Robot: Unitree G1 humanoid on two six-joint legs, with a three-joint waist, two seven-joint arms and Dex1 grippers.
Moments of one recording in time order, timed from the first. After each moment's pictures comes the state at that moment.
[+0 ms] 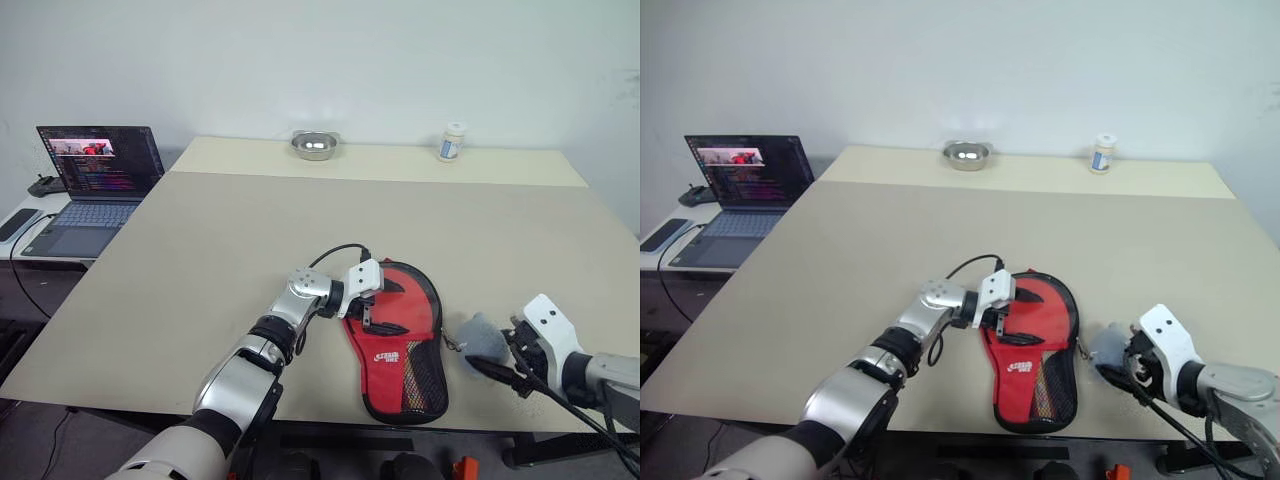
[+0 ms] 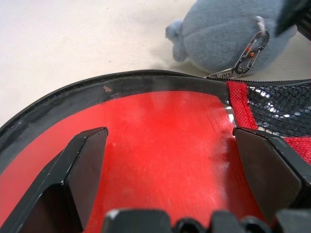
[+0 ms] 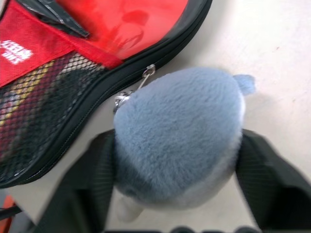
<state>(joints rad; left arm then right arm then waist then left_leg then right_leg) -0.92 0.10 -0.29 1.07 0.01 -0.36 -1.22 0.11 -0.84 -0.26 -0.70 0.55 1.10 0.55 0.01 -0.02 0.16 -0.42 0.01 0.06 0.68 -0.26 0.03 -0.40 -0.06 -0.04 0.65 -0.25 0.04</state>
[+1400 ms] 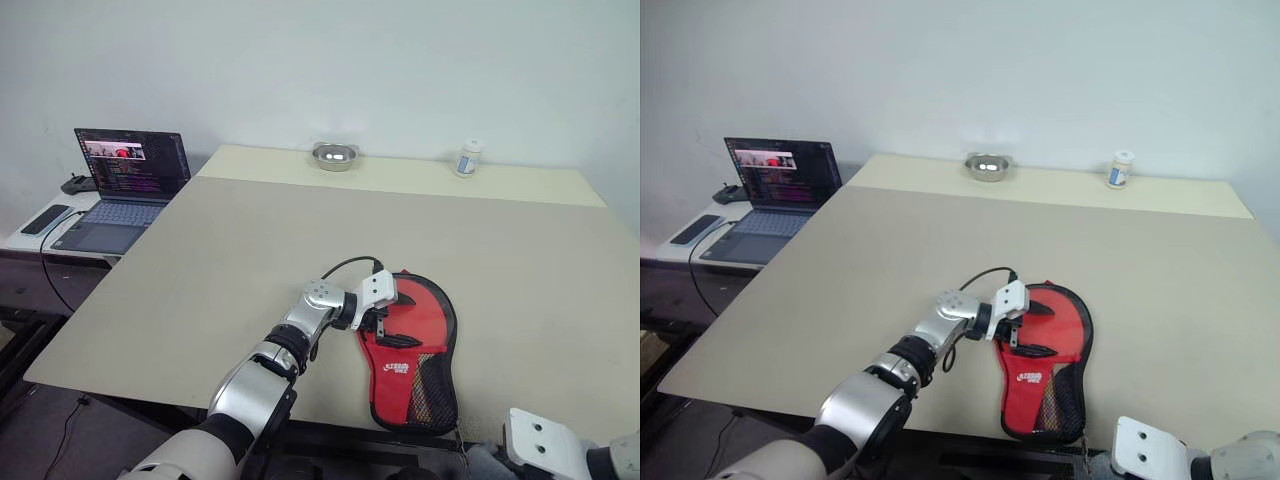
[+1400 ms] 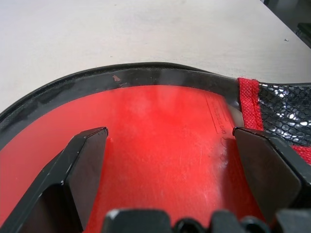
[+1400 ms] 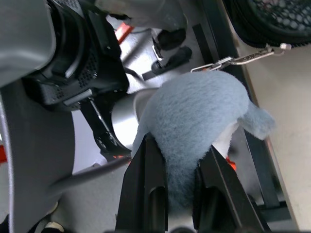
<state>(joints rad) -0.91 0.01 -0.28 1.15 0.05 -0.33 -1.19 0.82 -1.41 -0.37 -1.02 0.73 0.76 0.67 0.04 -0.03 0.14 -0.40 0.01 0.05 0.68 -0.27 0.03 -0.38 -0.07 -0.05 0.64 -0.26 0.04</state>
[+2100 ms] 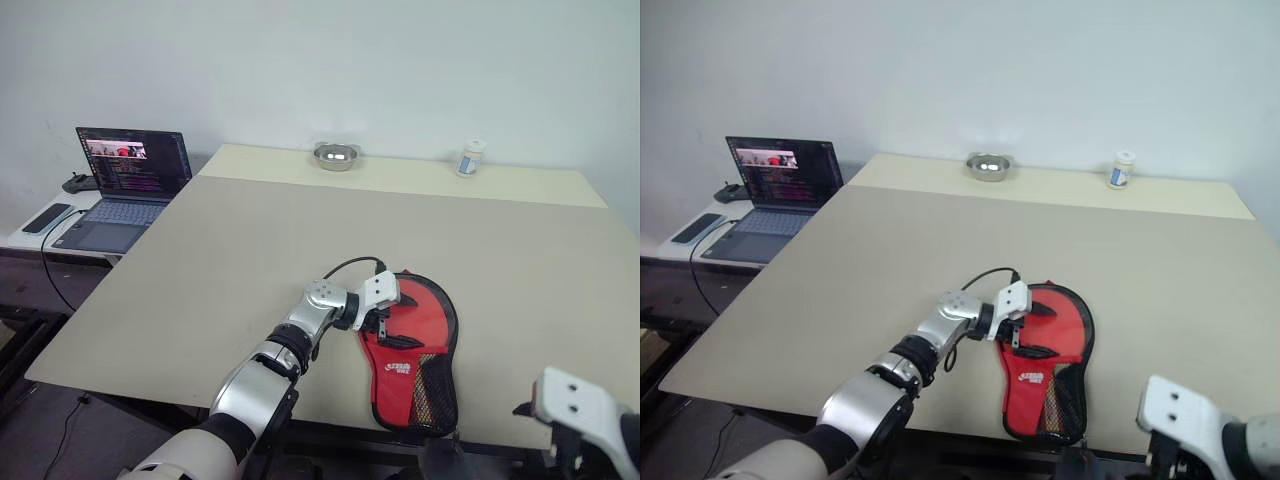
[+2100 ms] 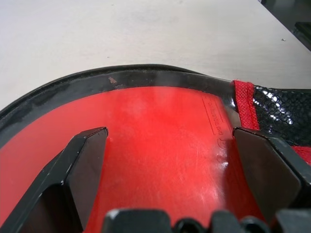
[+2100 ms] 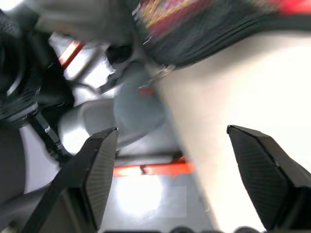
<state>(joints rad) -0.92 0.00 -0.27 1.15 0.05 -0.32 -1.20 0.61 -1.20 -0.69 -0.96 0.69 0.92 0.89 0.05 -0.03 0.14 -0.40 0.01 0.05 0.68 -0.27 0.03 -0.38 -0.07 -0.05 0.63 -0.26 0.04</state>
